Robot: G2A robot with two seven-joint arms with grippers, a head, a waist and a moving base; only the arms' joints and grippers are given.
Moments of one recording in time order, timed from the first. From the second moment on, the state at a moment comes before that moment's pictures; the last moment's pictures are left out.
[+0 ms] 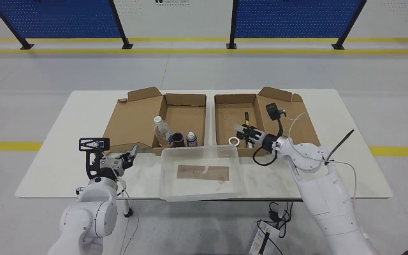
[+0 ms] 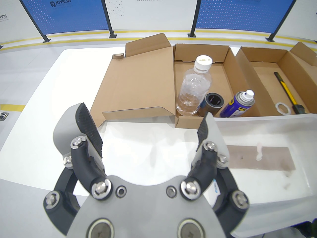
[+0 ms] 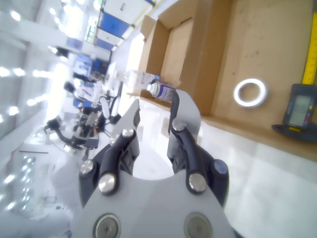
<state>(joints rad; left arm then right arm) 1.77 -1.18 -1.60 -2.15 1.27 0.23 -0.52 -1.14 -1.24 1.31 -1.48 -0.13 0.00 0.76</state>
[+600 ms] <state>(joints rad) 1.77 -1.18 -1.60 -2.15 1.27 0.23 -0.52 -1.31 -1.22 1.38 -1.69 -0.12 0.12 0.71</state>
